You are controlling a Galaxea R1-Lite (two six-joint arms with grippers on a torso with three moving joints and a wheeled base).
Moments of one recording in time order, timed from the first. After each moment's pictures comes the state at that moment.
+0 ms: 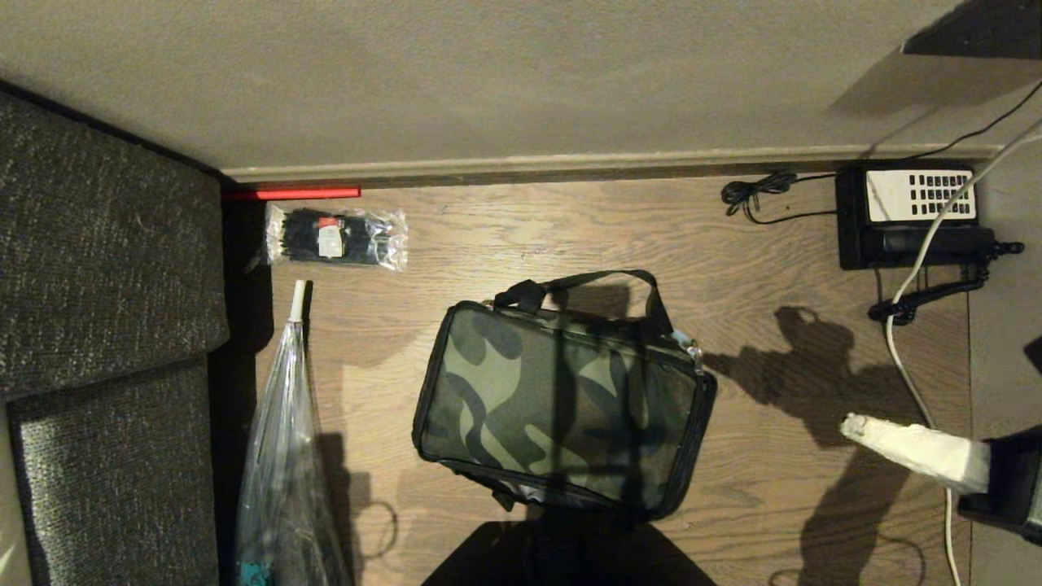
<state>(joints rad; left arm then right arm) 0.00 0.00 0.00 0.00 0.01 -0.01 0.15 1.05 -0.21 -0.78 0.66 0.68</state>
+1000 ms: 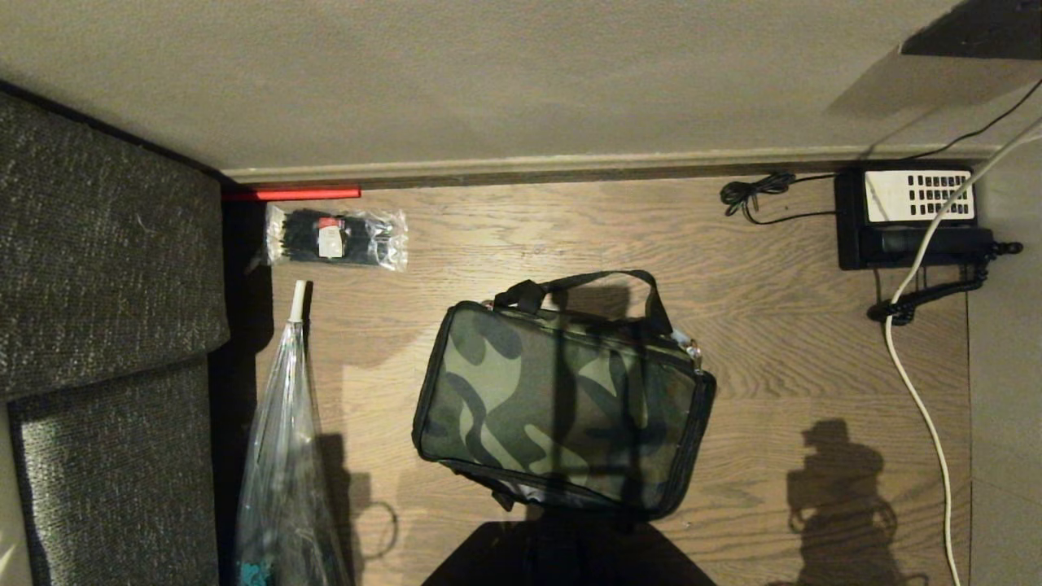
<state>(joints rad) 0.00 0.00 0.00 0.00 0.01 -0.01 0.01 0.06 -0.05 0.09 0.03 -0.09</state>
